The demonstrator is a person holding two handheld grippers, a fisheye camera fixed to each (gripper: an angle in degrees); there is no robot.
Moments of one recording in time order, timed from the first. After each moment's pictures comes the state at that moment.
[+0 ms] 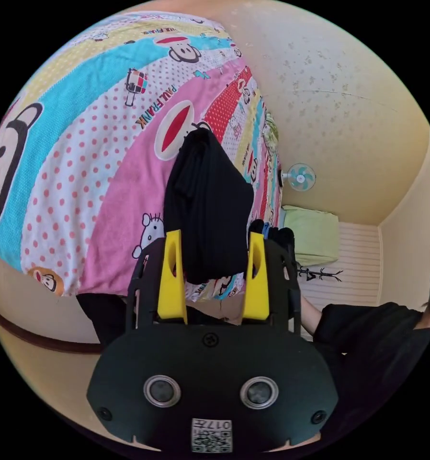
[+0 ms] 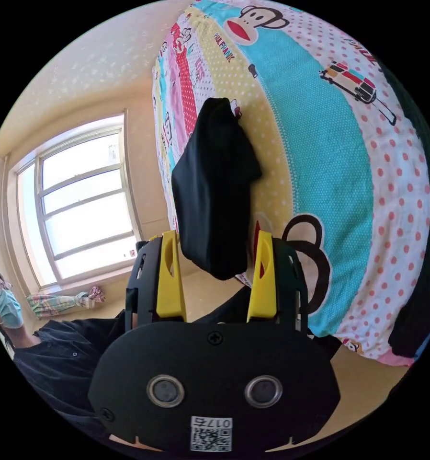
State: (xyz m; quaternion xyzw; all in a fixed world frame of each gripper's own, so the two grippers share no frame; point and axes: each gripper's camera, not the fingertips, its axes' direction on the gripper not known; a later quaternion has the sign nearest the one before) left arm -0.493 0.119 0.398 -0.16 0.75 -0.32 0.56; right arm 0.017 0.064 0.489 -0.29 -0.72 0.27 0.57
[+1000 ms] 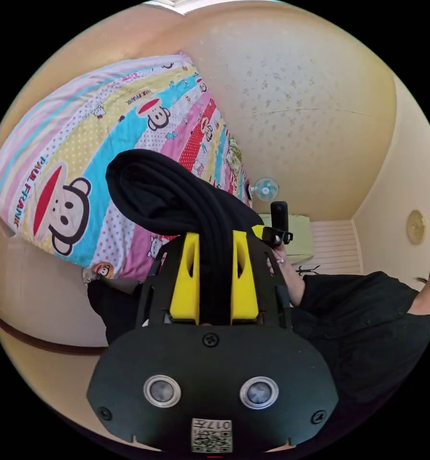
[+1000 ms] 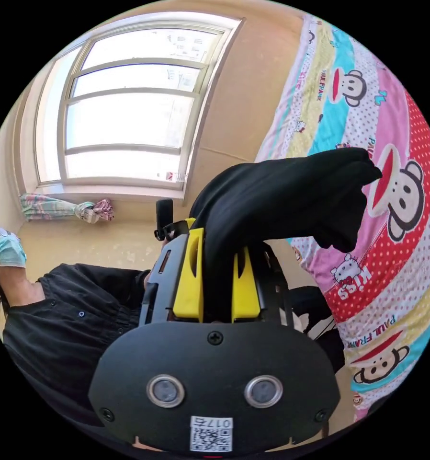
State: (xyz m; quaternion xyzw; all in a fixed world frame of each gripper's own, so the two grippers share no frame) left arm -0.796 0.123 0.474 -0.07 0.76 -0.34 0.55; right arm -0.248 -0.233 0.183 -0.19 -0.81 -0.01 0.56
